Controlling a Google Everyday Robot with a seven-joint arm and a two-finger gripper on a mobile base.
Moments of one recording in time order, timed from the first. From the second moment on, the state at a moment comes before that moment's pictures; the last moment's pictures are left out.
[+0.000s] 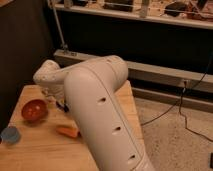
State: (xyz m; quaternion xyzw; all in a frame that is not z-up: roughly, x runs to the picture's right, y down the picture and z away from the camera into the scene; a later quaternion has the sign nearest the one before) arm -0.238 0.062 0.867 -0.23 0.15 0.34 0.90
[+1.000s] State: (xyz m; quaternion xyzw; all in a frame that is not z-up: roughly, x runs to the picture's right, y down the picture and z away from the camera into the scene) arm -0.243 0.065 0.883 -0.24 0.15 0.33 0.90
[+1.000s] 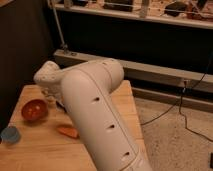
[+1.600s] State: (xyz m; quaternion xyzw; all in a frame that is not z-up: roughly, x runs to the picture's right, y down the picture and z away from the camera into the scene) arm -0.247 0.074 0.889 -0.25 0.16 0.32 0.90
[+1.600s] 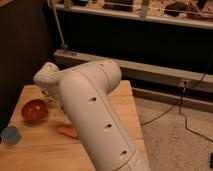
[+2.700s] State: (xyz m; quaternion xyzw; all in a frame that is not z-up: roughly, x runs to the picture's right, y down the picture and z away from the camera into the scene) arm -0.146 0.021 0.820 -0.21 0.18 0.39 0.88
